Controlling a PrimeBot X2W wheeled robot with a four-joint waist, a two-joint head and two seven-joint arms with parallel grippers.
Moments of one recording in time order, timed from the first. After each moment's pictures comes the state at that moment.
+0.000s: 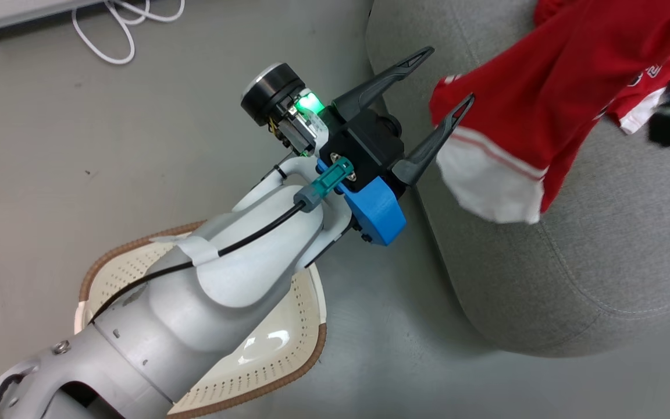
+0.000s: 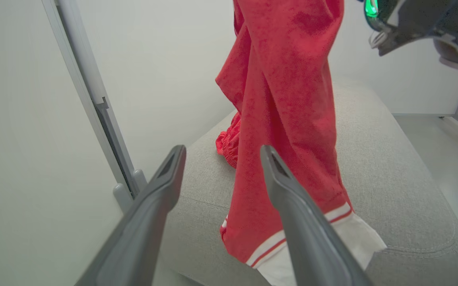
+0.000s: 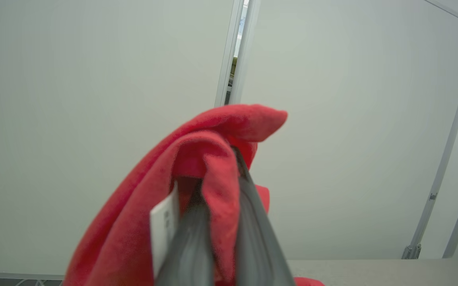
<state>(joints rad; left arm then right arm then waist) -1.01 0.13 -1.02 0.52 -0.45 -0.06 -0.25 -0.69 -0.17 -0.12 0.11 0.08 0.13 -0.26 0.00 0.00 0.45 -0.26</state>
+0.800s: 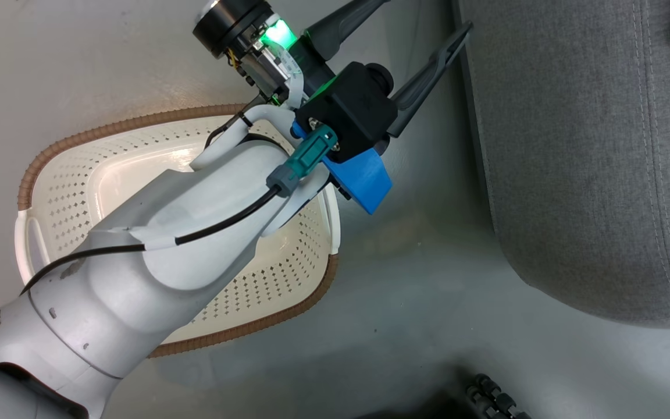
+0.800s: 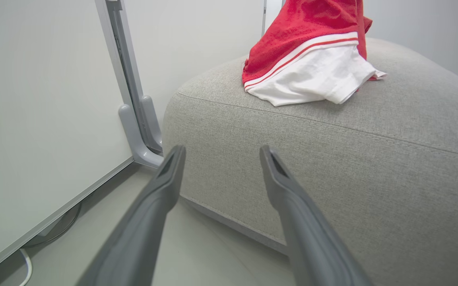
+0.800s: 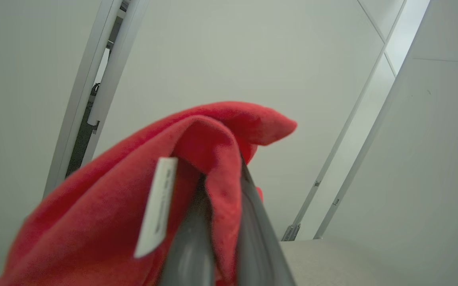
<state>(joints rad) -1.13 0.26 -1.01 0.33 -0.37 0.00 -0.18 -1.07 -0.56 -0.49 0.35 0.10 0.13 -0.26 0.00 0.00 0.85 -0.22</state>
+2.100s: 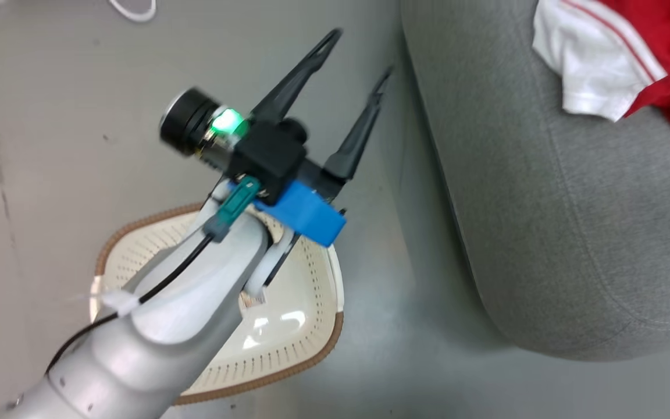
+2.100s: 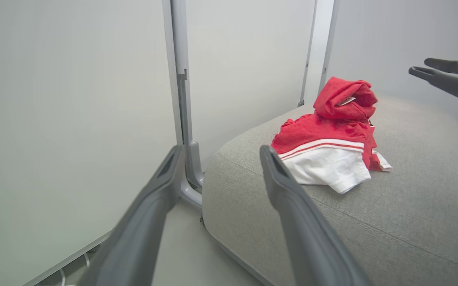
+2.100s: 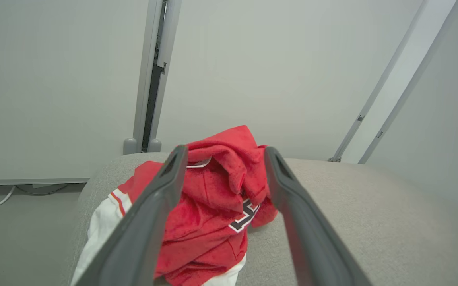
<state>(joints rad) -0.86 0.24 -0.85 0.31 -0.45 0.08 -0.26 -0.54 -0.27 -0.37 0.25 0.02 0.13 -0.26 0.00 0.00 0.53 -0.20</state>
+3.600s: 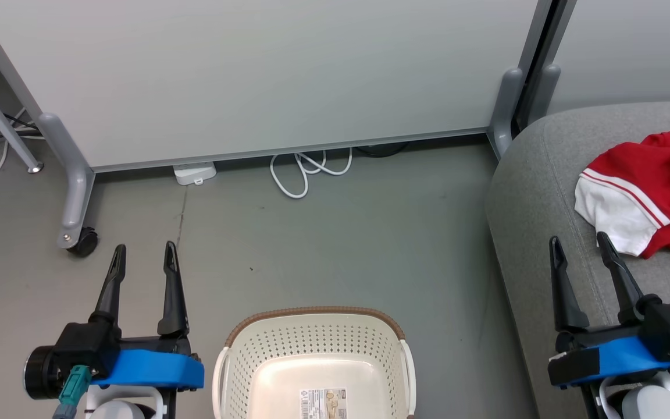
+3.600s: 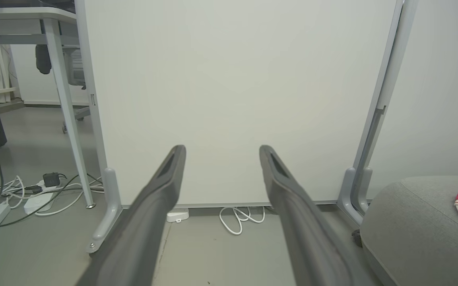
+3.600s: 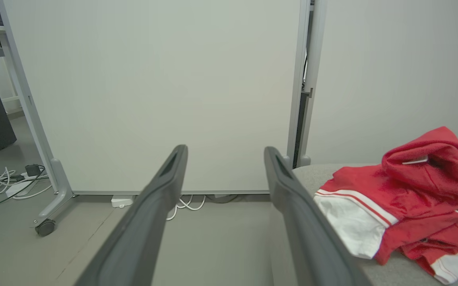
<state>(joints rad) -0.09 0.07 -0.02 0.18 -0.15 -0.07 -0.26 -0.11 -0.06 -0.08 0.16 0.07 0.13 -0.26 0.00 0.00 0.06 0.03</state>
